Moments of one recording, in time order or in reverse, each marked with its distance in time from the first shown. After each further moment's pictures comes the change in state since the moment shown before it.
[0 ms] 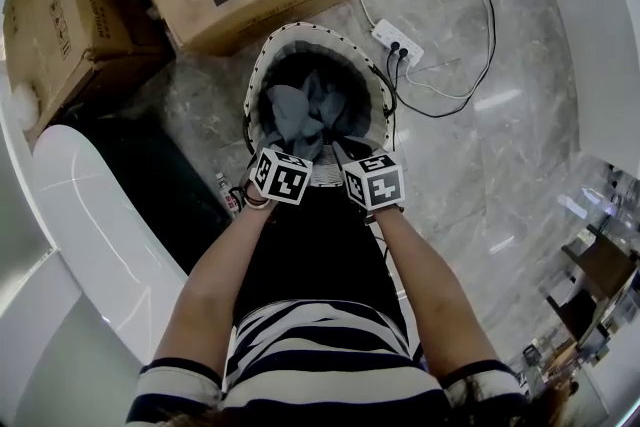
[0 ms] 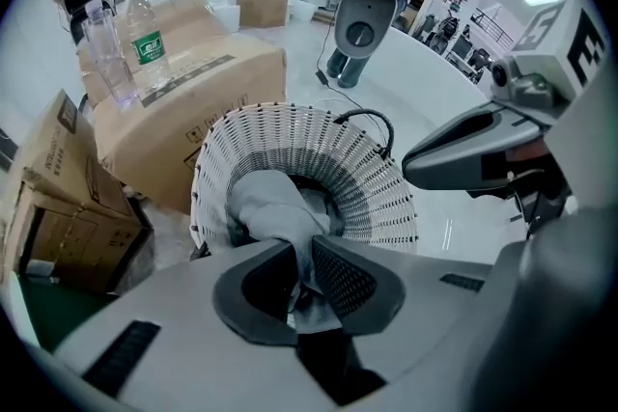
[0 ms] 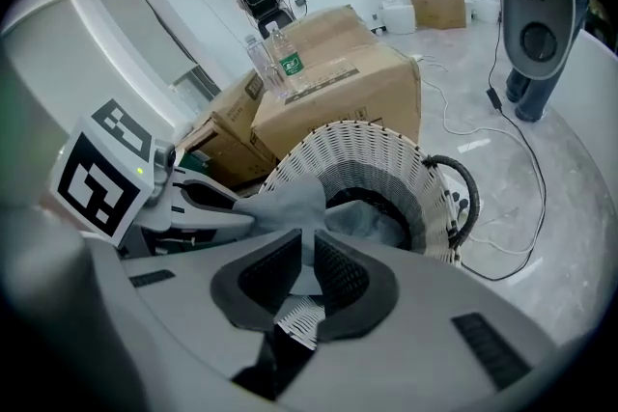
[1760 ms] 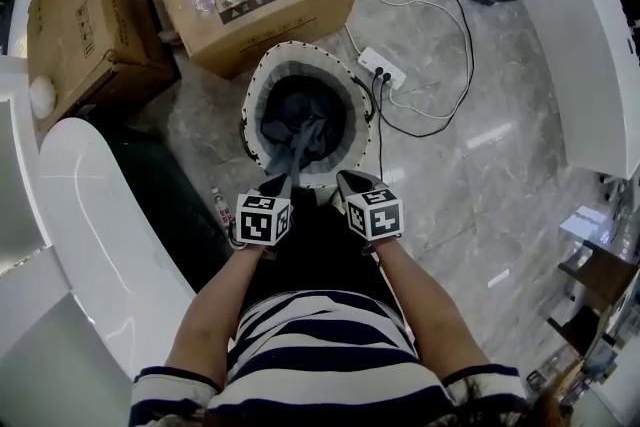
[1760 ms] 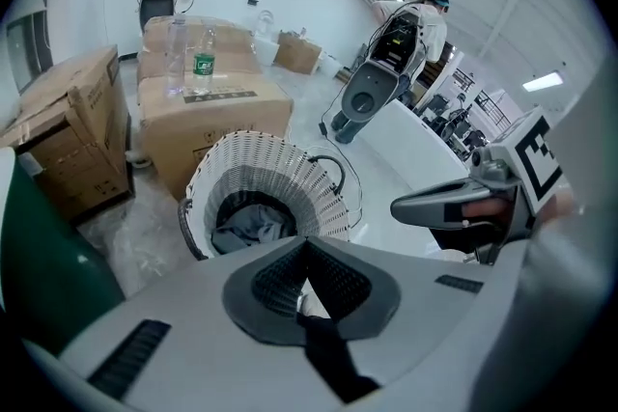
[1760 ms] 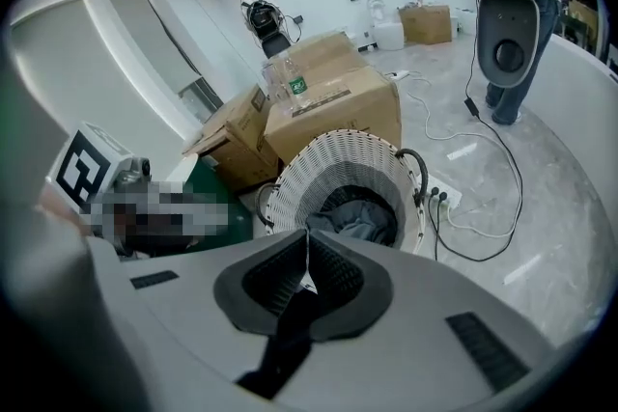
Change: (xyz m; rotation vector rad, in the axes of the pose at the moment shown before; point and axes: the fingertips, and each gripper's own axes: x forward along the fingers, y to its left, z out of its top) left arm -0.087 -0.066 -0.037 -0.280 -0.296 -0.123; right arm -0.088 0.018 -0.054 0.016 -0.085 -0.032
